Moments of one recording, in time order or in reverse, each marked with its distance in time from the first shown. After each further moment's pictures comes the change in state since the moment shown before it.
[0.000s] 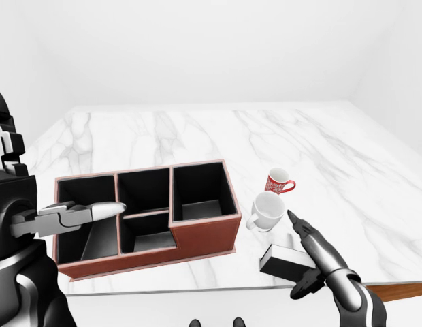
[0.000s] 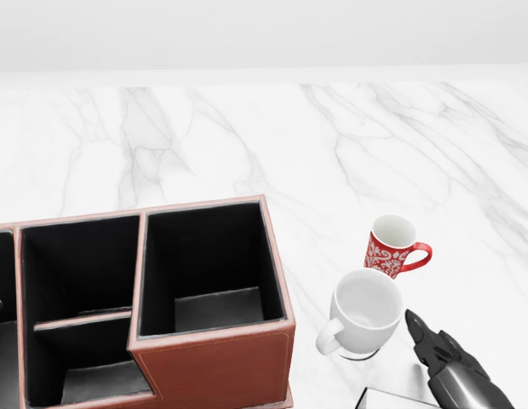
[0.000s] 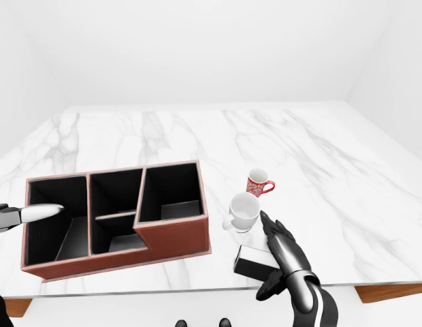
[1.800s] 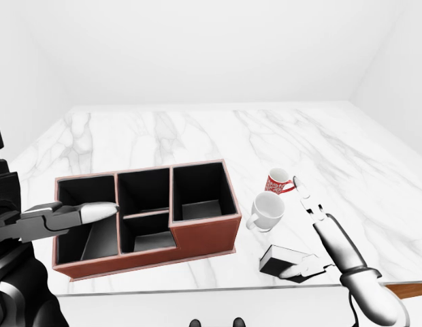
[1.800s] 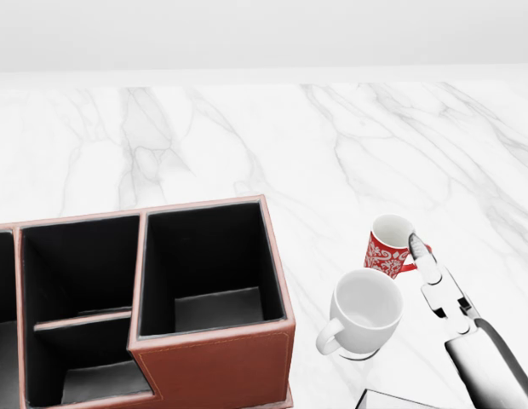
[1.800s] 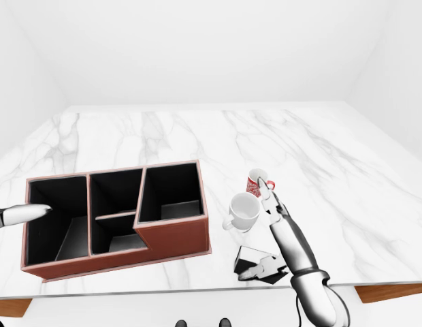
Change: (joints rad) left arm -0.021 0.030 0.034 -0.039 -0.041 0.000 0.011; right arm 0.014 0.080 0.008 -0.374 0.350 0.059 0.029
